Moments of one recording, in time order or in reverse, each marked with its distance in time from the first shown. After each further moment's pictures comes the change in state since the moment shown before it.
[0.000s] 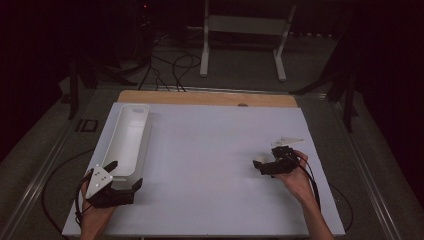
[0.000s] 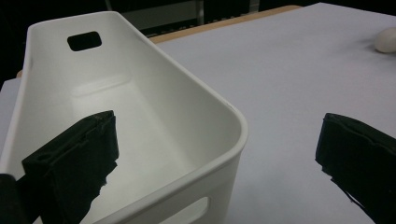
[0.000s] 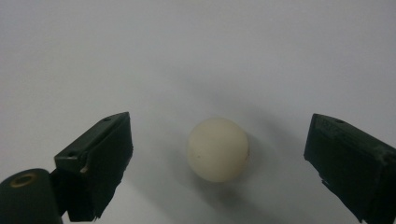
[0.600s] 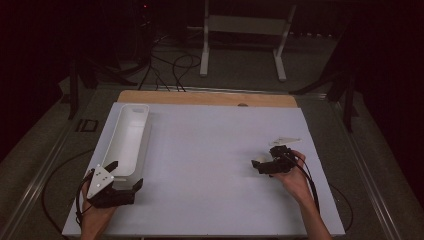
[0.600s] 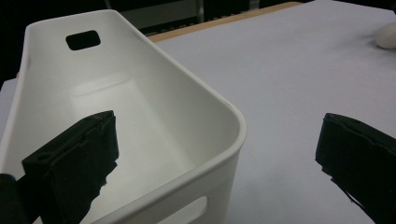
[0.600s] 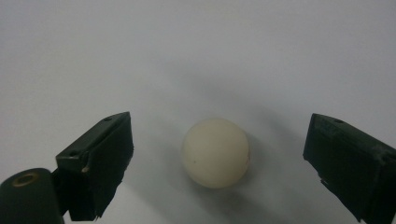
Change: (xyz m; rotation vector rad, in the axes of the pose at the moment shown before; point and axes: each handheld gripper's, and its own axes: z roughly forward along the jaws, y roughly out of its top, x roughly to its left) left arm -0.001 0.000 0.001 0.010 0.002 0.009; right arm -0.001 -0.001 0.010 0.020 -0.008 0.011
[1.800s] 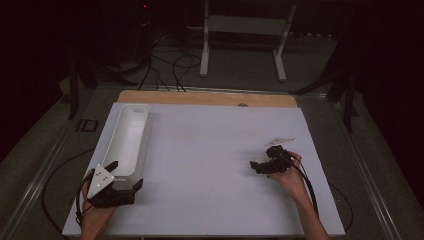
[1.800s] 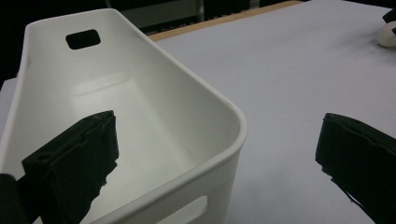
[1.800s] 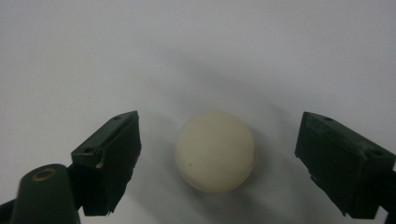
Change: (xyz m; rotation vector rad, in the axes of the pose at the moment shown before) left arm 0.000 0.000 0.000 0.002 0.001 0.000; right arm 0.001 -0.003 0.016 0.057 -0.019 0.004
